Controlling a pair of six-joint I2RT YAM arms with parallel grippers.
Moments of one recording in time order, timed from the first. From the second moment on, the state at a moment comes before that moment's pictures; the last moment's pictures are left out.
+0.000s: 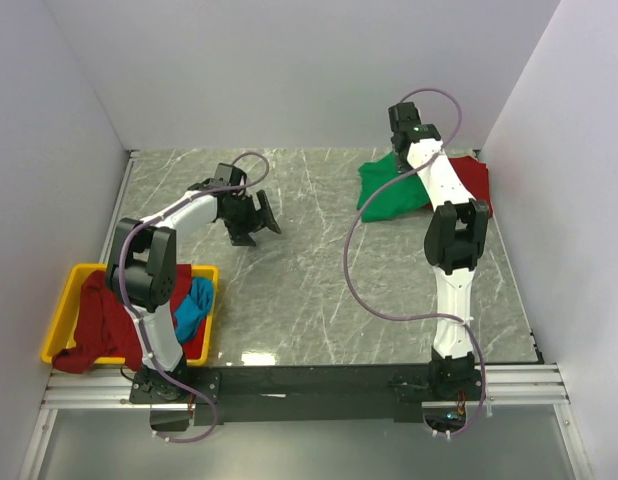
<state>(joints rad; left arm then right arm) -0.28 1.87 1.34 -0.55 0.35 -0.64 0.16 2.27 2.19 -0.91 0.42 0.06</state>
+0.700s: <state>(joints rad) -0.27 1.87 1.24 -0.55 0.34 -0.62 0.08 2.28 2.32 -0.87 0.50 -0.05</state>
